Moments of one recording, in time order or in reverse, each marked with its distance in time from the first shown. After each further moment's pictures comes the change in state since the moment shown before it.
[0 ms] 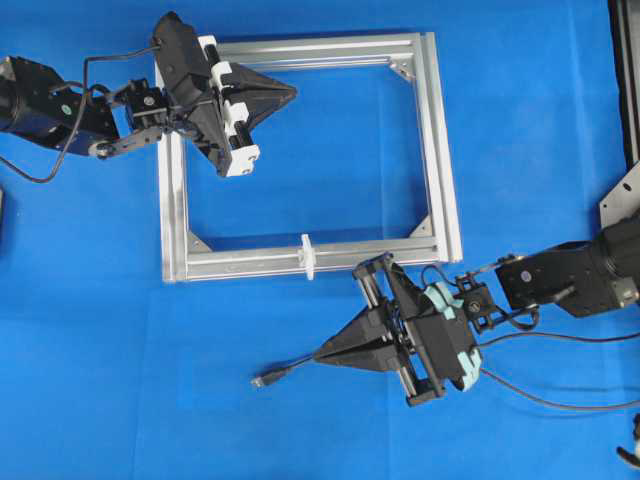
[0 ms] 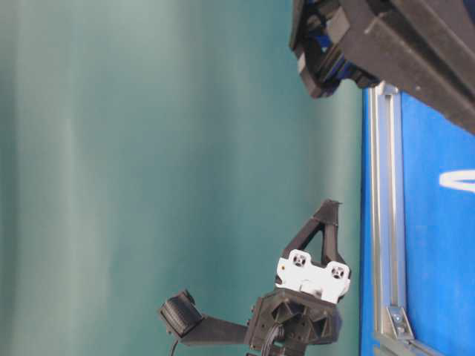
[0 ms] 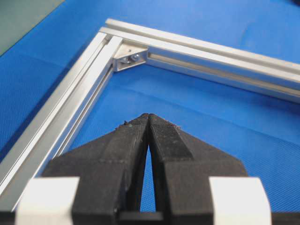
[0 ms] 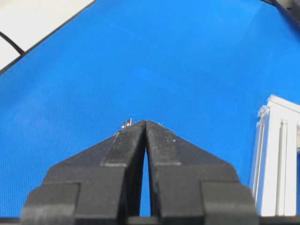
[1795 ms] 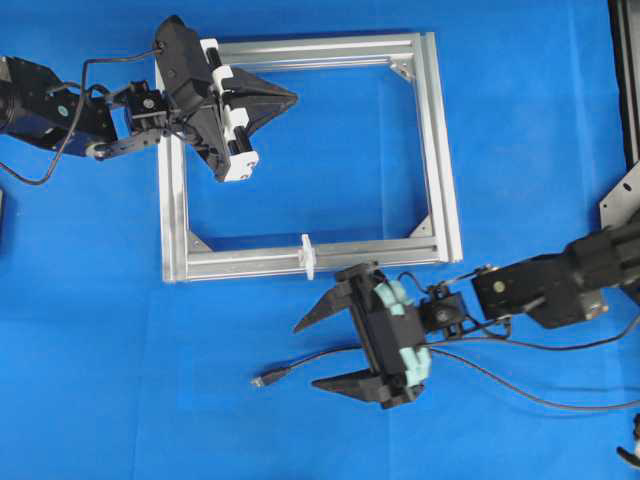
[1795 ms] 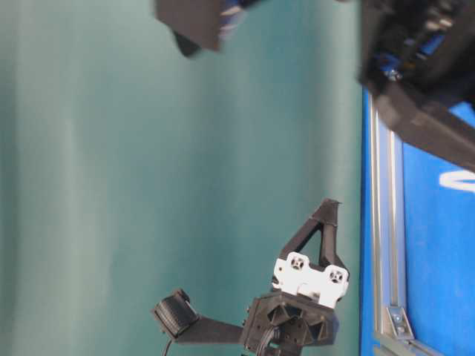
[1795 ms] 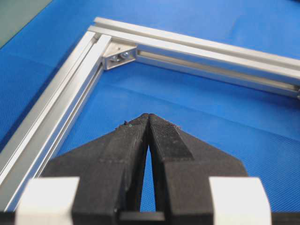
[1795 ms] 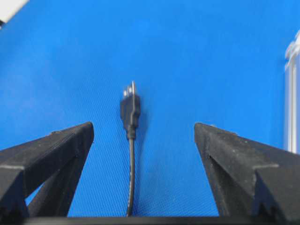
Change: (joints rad) left arm -0.009 -0.021 0.000 0.017 0.038 0.006; right arm 0.011 0.115 -0.097 0.075 0.147 0.106
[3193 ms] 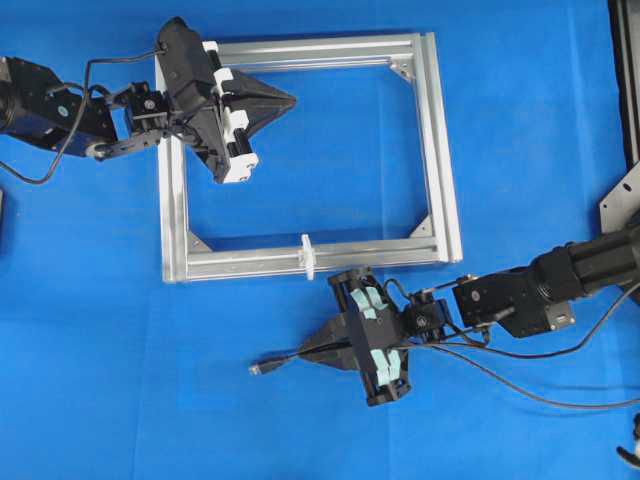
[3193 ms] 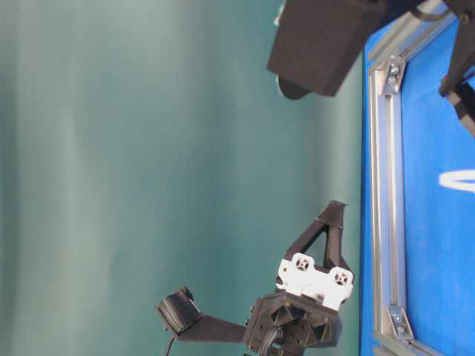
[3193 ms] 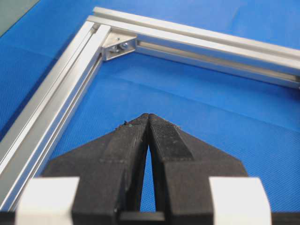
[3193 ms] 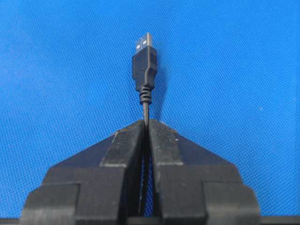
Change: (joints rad) left arm -0.002 0.000 0.000 0.000 0.028 0.000; right arm 0.006 0.103 -0.037 0.058 0.018 -0.002
